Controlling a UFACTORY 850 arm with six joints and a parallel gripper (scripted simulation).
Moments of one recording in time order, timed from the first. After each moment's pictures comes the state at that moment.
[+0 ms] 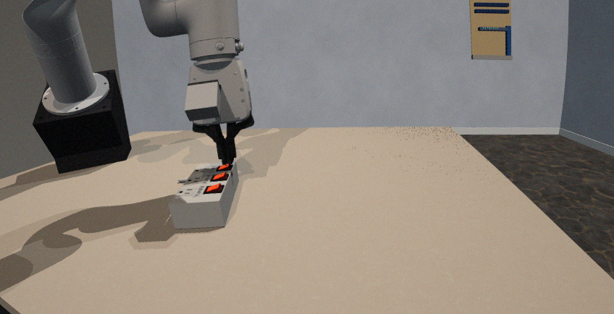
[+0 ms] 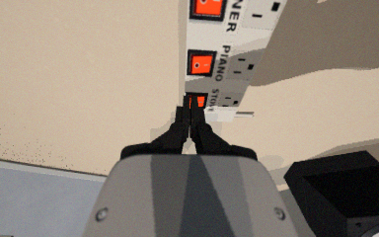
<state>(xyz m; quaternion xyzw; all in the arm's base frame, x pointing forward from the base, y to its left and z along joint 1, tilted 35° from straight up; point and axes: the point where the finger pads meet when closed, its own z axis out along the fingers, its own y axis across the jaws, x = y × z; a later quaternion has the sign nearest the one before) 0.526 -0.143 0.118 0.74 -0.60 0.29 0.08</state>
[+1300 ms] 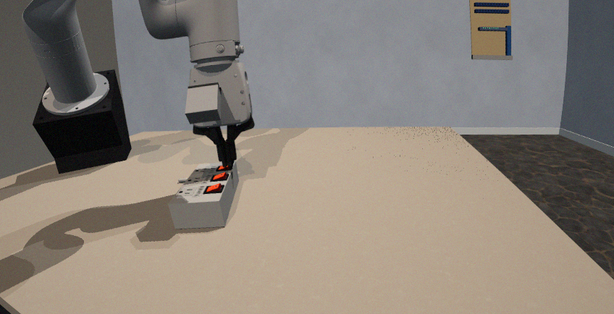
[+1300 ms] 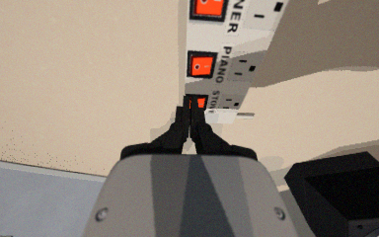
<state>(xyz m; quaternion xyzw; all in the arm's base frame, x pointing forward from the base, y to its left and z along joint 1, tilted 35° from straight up) 0.528 -0.145 0.115 0.74 -0.60 0.29 0.08</state>
